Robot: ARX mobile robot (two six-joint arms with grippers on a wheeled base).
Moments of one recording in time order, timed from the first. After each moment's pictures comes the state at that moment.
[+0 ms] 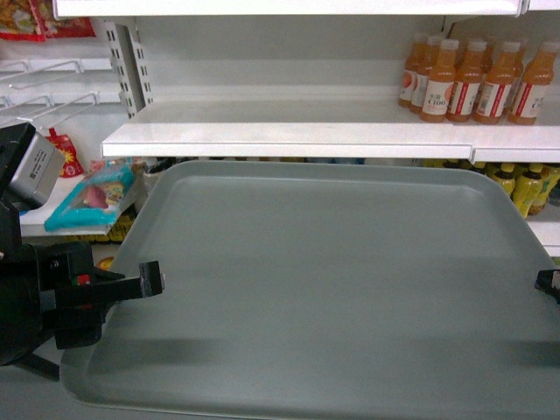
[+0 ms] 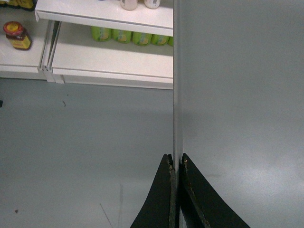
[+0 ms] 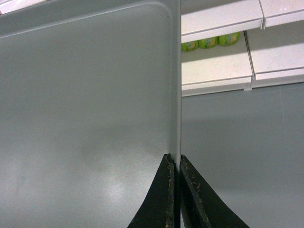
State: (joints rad) left arm -0.31 1.46 0.47 0.37 -0.15 -0.33; right arm 0.09 1.51 0.43 0.52 -0.13 0.28
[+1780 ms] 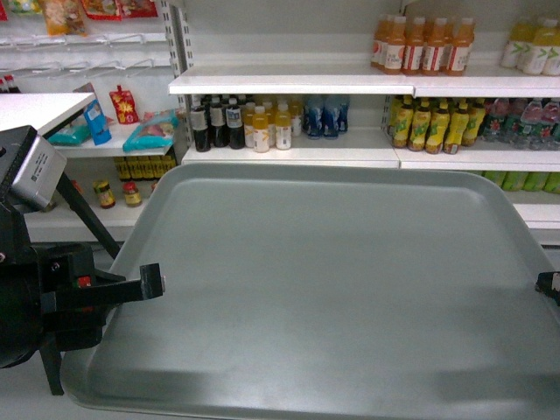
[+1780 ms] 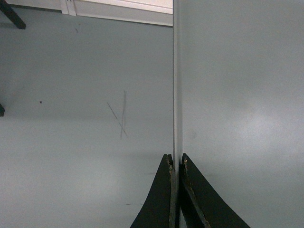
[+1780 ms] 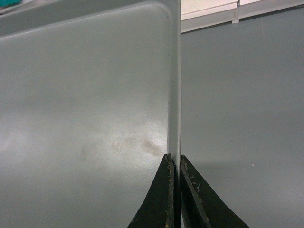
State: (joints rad) left arm -0.31 1.46 0.47 0.37 -0.14 -0.33; right arm 0.09 1.51 0.42 0.52 -0.13 0.28
